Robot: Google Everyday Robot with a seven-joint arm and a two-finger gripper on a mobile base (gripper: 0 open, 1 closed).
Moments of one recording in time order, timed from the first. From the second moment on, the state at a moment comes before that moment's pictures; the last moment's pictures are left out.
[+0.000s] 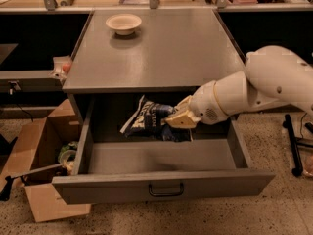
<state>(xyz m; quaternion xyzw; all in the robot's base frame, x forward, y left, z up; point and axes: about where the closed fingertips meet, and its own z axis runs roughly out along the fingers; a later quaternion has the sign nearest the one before) 0.513 -0.058 0.812 -0.52 0.75 0.25 0.33</state>
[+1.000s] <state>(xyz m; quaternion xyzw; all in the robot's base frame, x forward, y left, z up) 0.523 -0.110 0.683 -0.41 0.82 0.28 0.28</state>
